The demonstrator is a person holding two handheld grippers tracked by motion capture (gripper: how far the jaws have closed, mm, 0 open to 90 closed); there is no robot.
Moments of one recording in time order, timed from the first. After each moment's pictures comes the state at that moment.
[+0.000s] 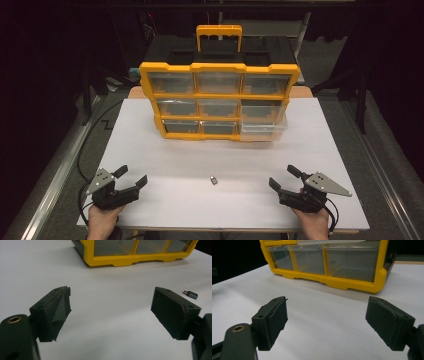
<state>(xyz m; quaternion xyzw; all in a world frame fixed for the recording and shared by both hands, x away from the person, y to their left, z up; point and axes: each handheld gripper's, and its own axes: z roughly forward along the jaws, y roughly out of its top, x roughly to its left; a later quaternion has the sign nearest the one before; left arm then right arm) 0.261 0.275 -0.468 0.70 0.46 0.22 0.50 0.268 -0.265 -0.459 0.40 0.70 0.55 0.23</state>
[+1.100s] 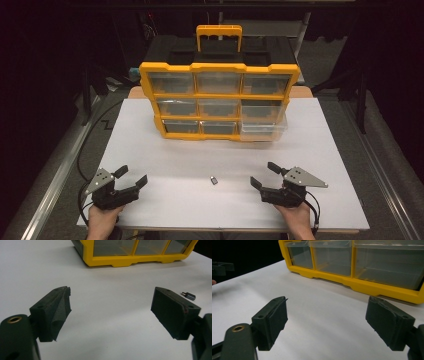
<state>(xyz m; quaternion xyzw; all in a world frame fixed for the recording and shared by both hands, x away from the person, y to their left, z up) 0.261 0.276 -0.468 0.70 0.47 0.21 0.50 0.284 -0.223 -0.460 0.36 0.72 0.55 0.20</state>
